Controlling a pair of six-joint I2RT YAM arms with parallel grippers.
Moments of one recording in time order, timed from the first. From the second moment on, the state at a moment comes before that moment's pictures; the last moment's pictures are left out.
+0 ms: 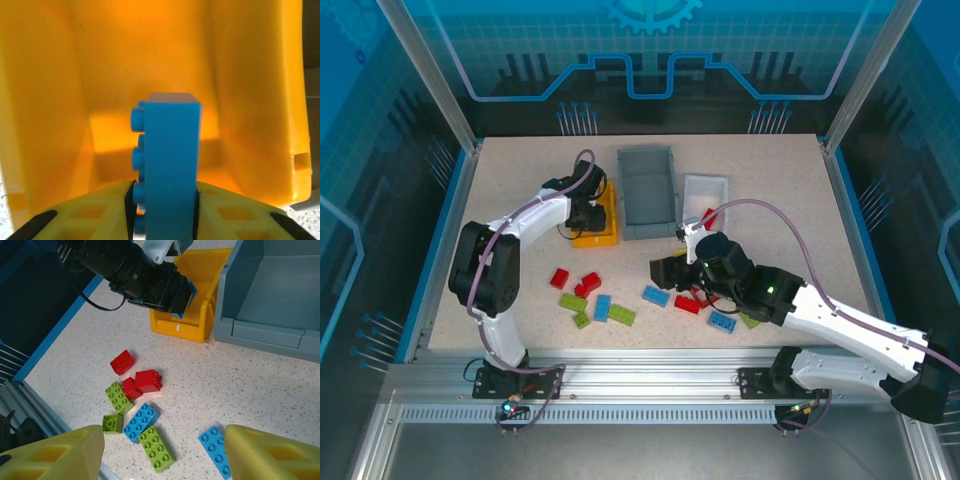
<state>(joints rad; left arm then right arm) -0.32 1.85 1.36 -0.72 -0.05 -0.38 0.96 1.02 0.89 -0.41 0.13 0.55</state>
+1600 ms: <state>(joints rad) -1.01 1.07 0.85 -0.25 -0.01 -0.62 0.14 1.19 0.58 -0.77 0.02 0.79</state>
